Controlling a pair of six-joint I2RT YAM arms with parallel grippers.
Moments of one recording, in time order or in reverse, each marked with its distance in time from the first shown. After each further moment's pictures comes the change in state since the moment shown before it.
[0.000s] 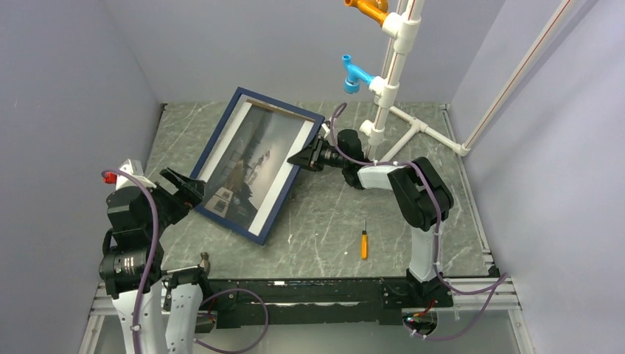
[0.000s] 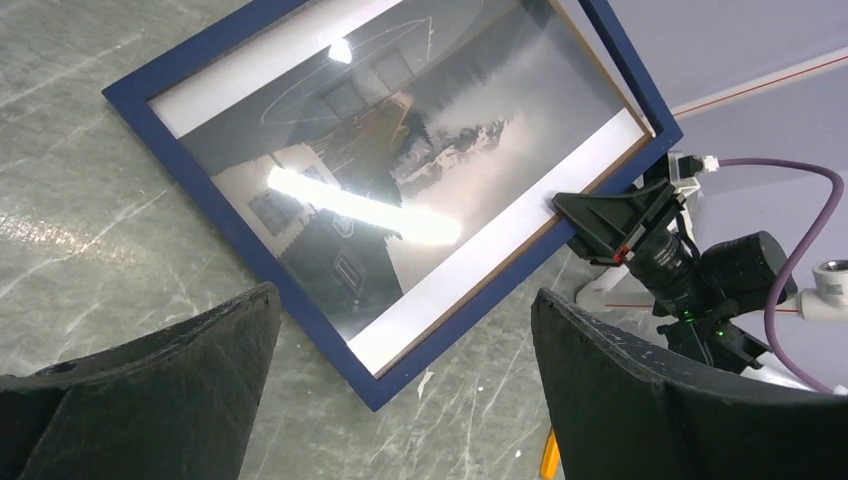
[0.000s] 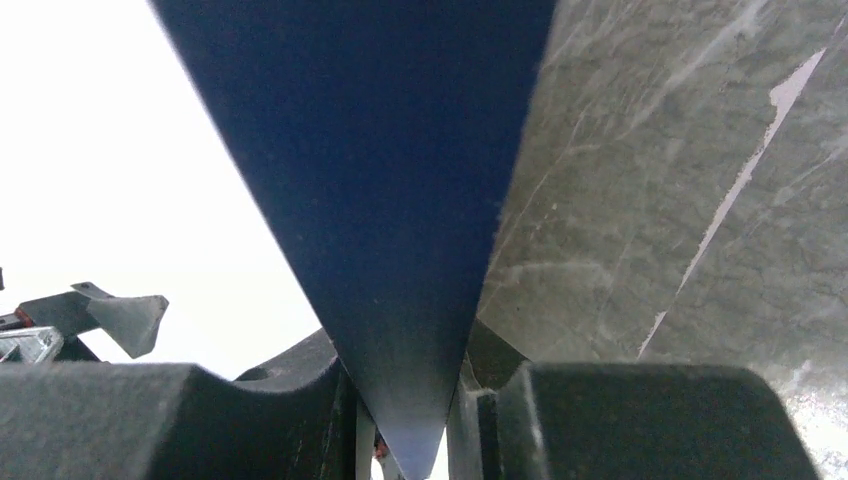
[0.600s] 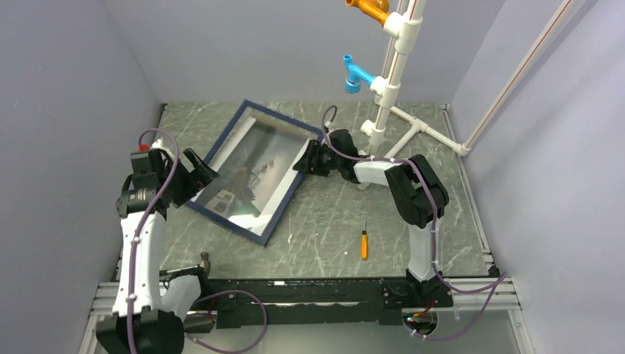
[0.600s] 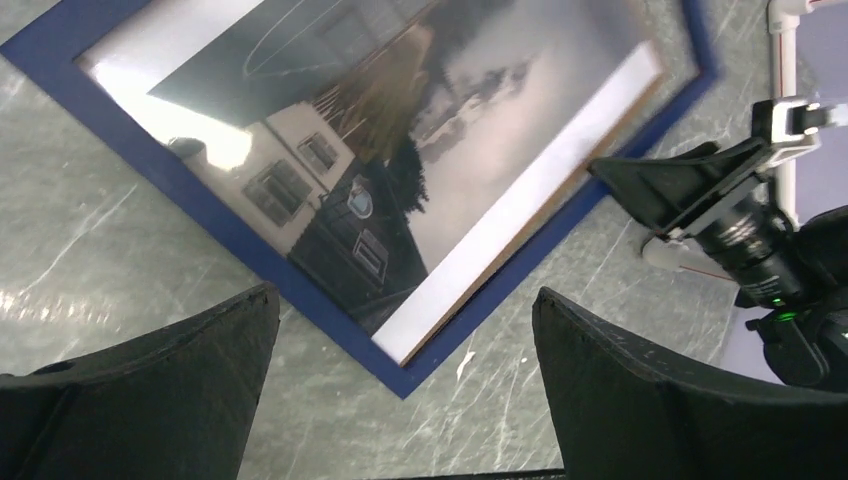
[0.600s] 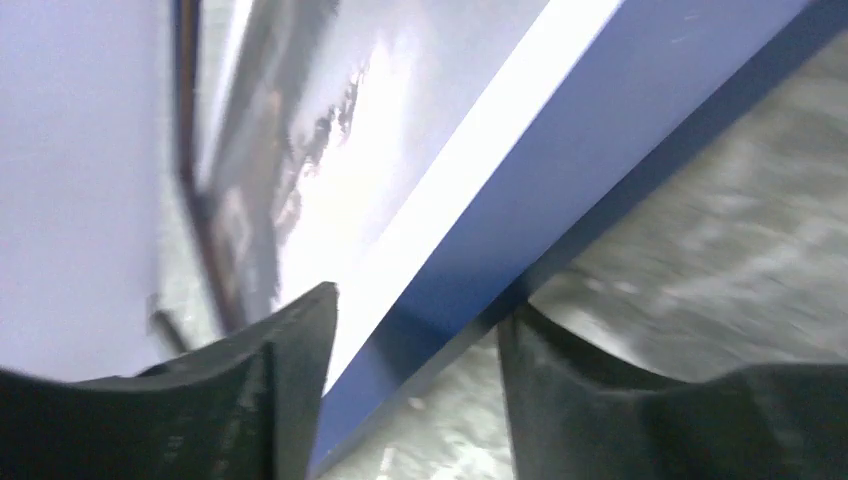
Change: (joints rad) left arm 0.000 0.365 -0.094 0.148 0.107 0.109; right arm 0.006 0.042 0.100 -0.333 0.166 -0.285
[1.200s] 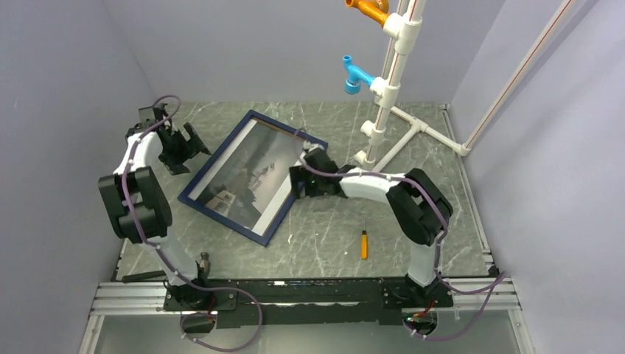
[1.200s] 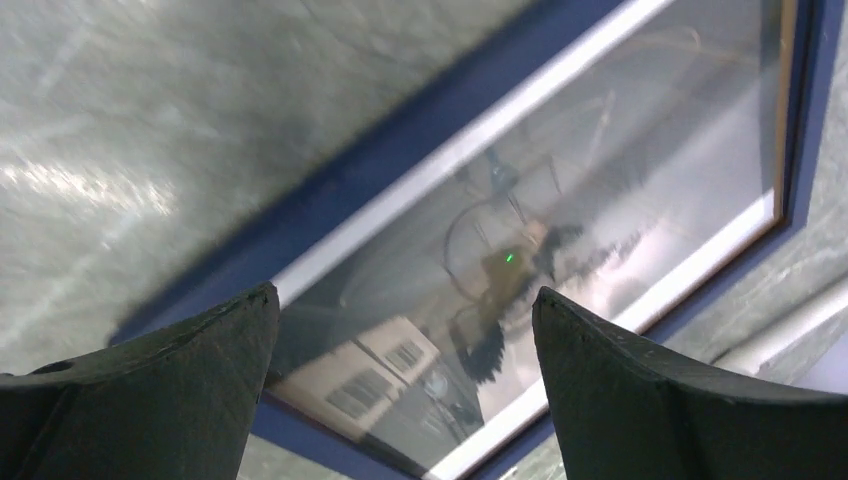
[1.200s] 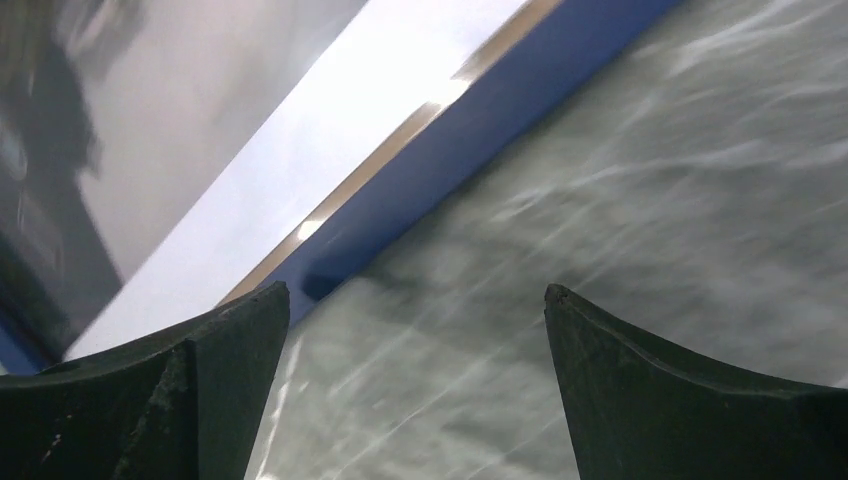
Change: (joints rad) left arm 0.077 0.876 0.432 0.107 0.018 0.117; right arm 0.200 -0.122 -0.016 -0.446 0.496 -0.293
